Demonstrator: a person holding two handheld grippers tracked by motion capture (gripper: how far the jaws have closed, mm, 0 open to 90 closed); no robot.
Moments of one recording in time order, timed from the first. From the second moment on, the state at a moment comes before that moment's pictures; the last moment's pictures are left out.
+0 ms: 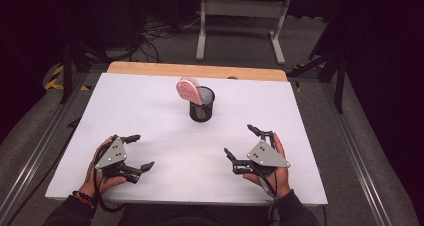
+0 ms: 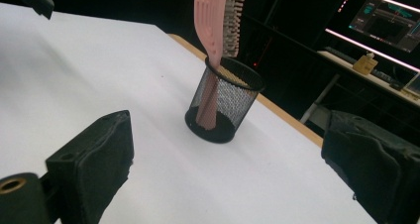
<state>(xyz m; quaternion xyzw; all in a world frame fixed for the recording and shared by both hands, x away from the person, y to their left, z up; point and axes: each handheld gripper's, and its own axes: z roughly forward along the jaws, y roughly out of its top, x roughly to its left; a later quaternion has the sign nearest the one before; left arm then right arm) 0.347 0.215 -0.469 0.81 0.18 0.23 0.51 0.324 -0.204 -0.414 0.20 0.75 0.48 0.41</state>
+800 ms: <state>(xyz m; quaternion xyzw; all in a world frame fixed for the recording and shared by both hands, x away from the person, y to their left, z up) 0.347 0.214 -0.470 0.81 0.18 0.22 0.51 0.317 -0.235 -0.446 0.24 0.76 0.46 0.40</state>
